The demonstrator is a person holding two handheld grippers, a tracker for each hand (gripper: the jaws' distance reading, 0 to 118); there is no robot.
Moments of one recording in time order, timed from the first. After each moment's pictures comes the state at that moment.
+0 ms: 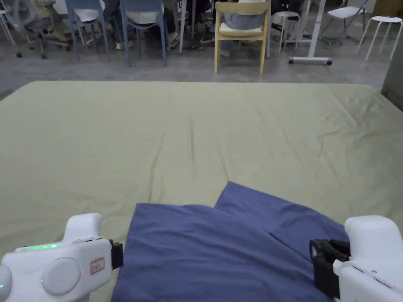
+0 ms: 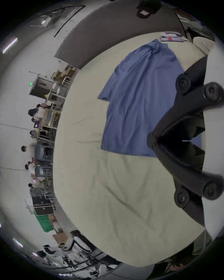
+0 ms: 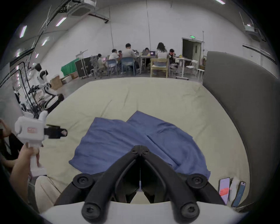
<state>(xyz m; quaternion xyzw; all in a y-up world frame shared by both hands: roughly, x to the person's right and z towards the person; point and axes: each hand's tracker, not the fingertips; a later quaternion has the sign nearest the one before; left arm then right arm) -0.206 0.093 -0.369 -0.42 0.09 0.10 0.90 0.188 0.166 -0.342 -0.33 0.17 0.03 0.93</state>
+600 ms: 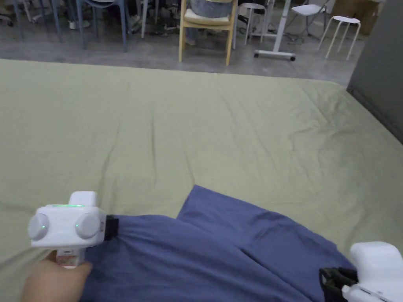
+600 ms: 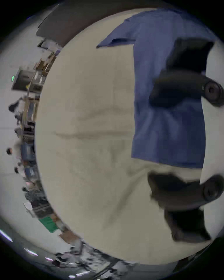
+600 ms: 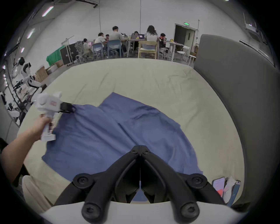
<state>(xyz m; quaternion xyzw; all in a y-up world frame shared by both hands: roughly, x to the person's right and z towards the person) -0.207 -0.036 -0.569 -0.47 0.12 0.00 0.88 0.230 0.101 -0.421 -0.41 0.08 0.07 0.91</state>
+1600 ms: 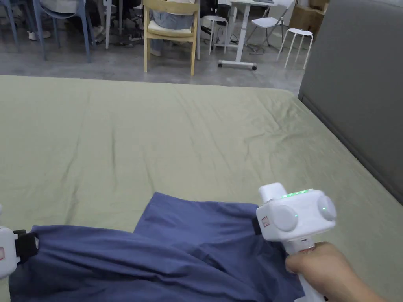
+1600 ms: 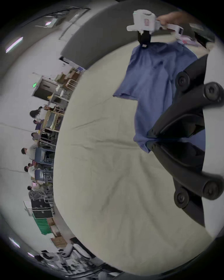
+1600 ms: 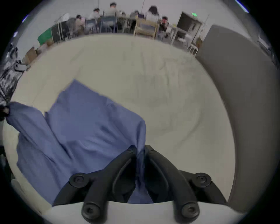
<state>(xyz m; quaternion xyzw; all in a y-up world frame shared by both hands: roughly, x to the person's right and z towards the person) -0.215 0.085 -0.440 -0.38 0.06 0.16 0.91 0.253 0.073 -0.565 -0.44 0.07 0.13 0.88</state>
